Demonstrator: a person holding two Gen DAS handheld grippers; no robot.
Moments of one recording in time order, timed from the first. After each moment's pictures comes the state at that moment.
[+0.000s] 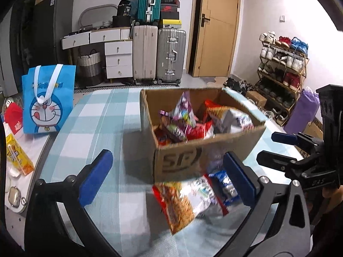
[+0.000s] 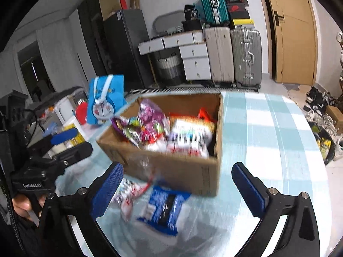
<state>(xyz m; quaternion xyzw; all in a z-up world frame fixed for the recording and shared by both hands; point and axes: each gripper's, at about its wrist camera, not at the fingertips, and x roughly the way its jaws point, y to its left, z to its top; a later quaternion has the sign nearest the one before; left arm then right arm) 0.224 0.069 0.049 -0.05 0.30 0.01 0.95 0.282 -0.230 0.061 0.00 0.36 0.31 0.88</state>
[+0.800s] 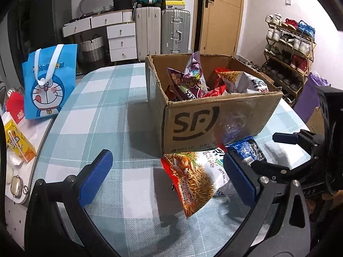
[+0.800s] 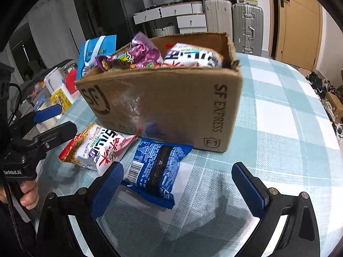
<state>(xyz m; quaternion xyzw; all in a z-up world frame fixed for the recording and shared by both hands) 0.229 0.066 0.010 -0.03 0.36 0.02 0.93 0.276 -0.205 -0.008 -0.05 0.44 0.29 0.85</state>
